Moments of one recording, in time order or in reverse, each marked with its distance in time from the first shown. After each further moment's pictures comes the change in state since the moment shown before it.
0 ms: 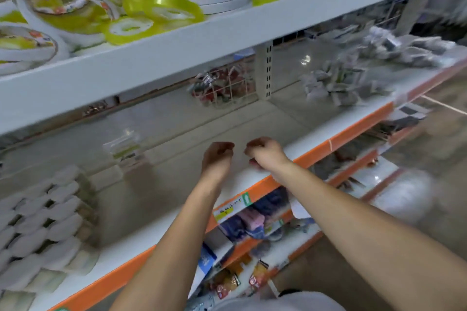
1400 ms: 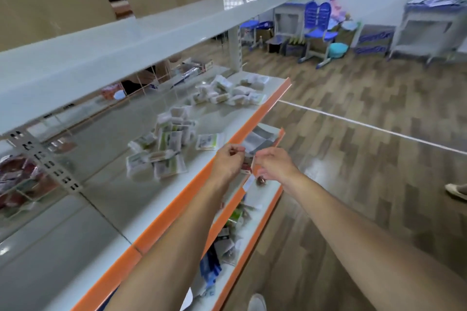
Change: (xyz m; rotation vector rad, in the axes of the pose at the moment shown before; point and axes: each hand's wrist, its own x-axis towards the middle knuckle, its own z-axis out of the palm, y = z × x) left_hand -0.010 0.194 0.515 -0.055 -0.575 0.145; right_hand 0.082 0.066 -0.512 0.163 0.430 0.117
